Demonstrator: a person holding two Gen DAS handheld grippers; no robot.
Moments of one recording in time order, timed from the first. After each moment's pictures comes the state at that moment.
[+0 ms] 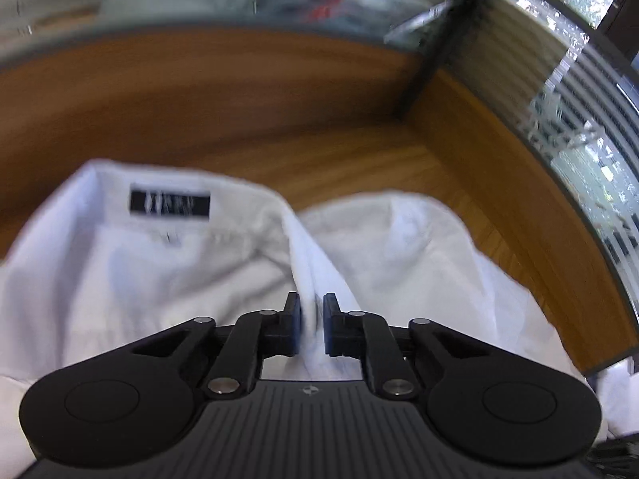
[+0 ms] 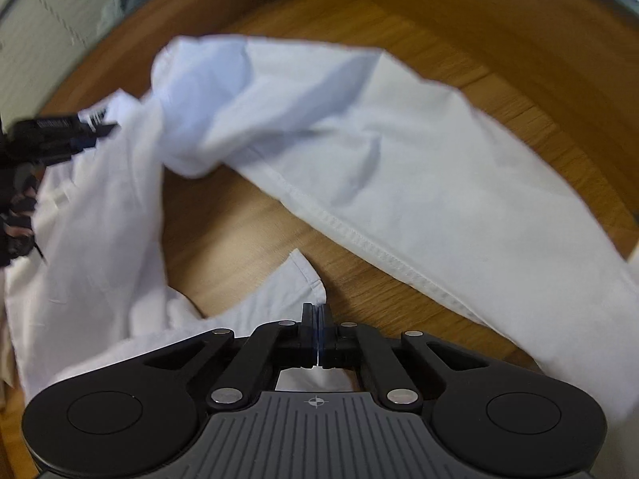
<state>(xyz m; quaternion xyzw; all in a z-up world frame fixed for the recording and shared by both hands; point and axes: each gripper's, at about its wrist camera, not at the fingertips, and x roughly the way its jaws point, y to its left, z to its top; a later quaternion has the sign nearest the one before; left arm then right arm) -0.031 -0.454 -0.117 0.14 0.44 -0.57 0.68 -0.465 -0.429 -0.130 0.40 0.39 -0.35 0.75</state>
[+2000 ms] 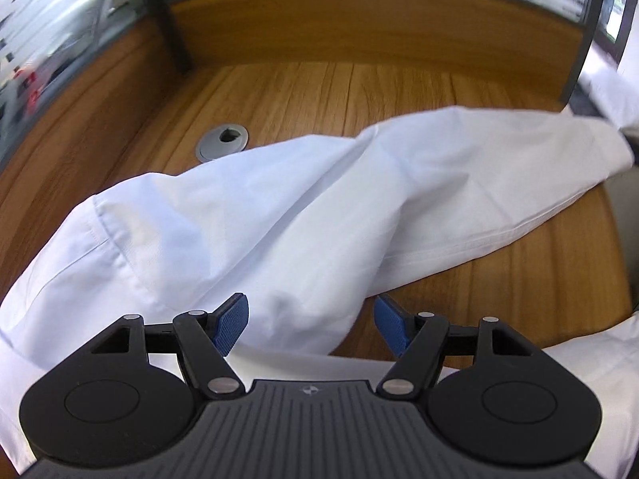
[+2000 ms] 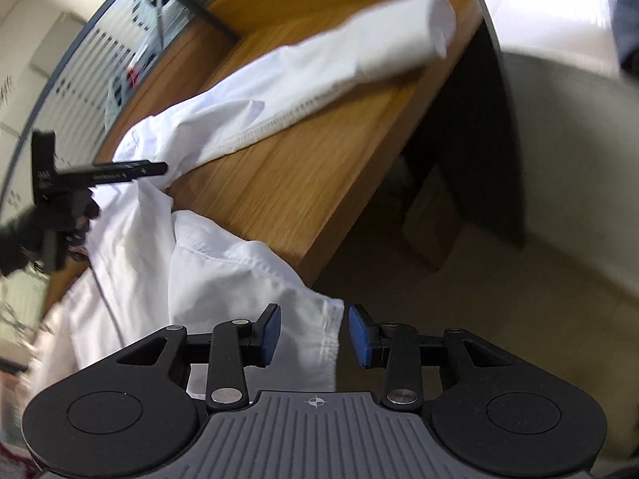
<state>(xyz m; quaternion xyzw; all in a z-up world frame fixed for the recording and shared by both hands) -0.176 -0.460 -0.132 0.46 0.22 -0.68 0.52 -0.583 -0.286 -0.202 0.56 0.20 -0.37 0.71</state>
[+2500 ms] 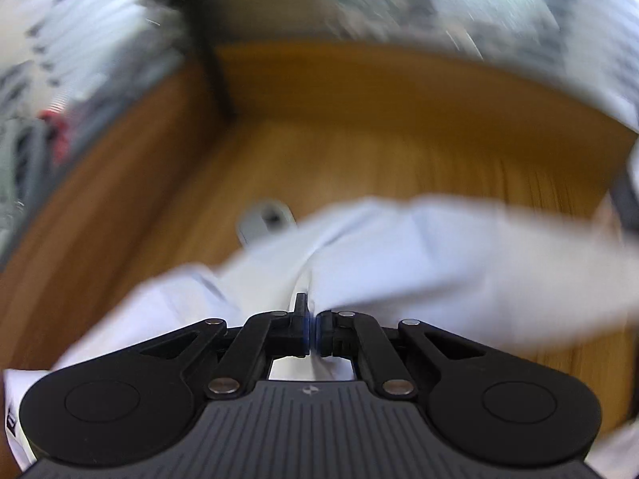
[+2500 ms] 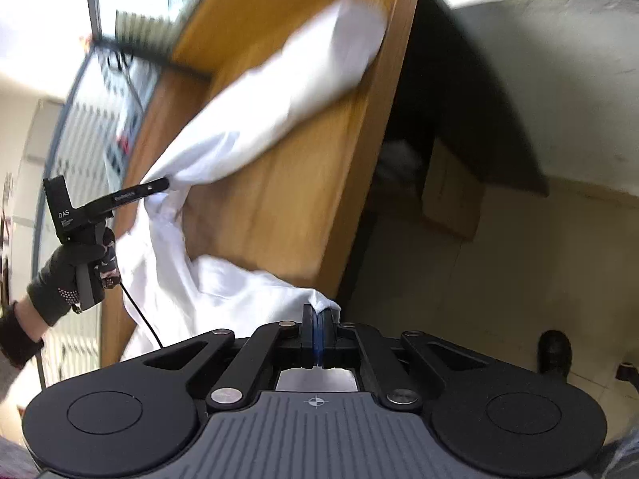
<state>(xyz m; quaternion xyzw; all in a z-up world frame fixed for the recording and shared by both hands) -0.165 -0.544 -0.072 0.37 0.24 -0.67 0.59 -0.604 -0.276 -0.189 0.63 0.09 -0.39 0.66</state>
